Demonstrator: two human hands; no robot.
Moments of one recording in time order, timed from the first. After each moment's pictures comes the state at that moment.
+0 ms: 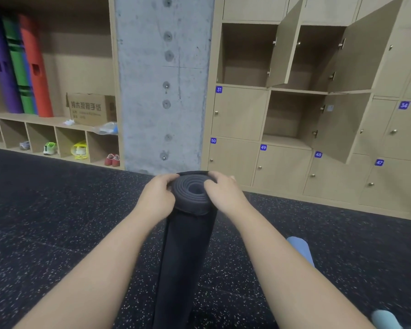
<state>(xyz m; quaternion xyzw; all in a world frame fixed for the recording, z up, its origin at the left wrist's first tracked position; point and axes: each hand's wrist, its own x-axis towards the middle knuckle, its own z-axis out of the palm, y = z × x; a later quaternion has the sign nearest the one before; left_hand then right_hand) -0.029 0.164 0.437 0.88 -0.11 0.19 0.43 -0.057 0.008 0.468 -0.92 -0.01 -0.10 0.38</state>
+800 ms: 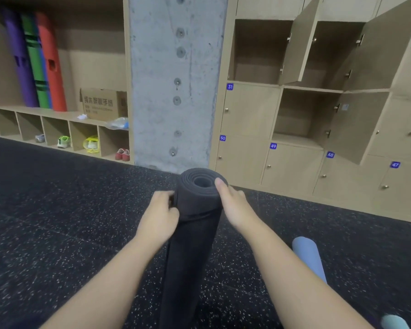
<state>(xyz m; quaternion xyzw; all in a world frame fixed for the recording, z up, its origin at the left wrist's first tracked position) -0.046 0.180 0.386 0.88 -0.04 0.16 0.43 -0.065 0.009 0.433 -0.87 0.02 -0.03 0.49</state>
